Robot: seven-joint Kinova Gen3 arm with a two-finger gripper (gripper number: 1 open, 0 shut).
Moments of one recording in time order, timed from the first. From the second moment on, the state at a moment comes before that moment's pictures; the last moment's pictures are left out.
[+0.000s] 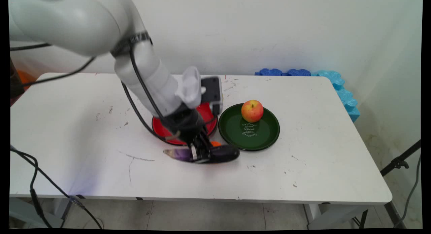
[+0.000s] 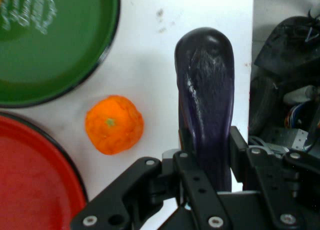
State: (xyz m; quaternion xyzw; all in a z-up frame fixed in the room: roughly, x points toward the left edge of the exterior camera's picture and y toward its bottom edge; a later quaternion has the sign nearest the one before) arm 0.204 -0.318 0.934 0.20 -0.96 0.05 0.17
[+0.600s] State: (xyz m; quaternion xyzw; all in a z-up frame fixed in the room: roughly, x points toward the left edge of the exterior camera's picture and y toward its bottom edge) arm 0.201 -0.315 0.857 0.21 -0.96 0.05 0.17
